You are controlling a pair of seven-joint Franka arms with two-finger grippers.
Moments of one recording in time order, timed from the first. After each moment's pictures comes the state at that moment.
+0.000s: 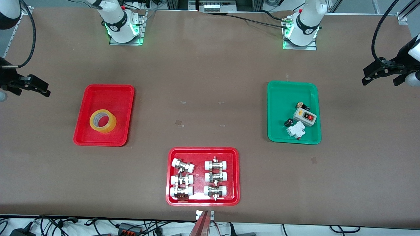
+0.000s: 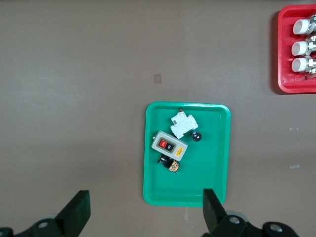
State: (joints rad) left arm 0.03 0.01 -0.04 -1.53 0.00 1.58 -0.01; right arm -0.02 0.02 -0.03 -1.68 -0.04 1.75 -0.01
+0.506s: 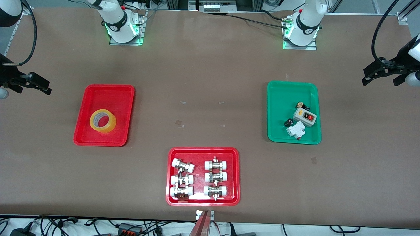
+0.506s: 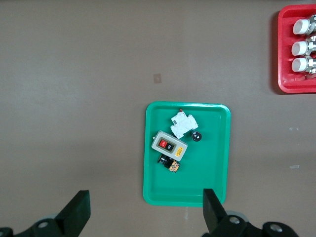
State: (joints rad) left arm 0.03 0.01 -0.04 -1.53 0.00 1.58 -0.01; right arm -0.02 0.02 -0.03 -1.68 -0.04 1.74 -0.01
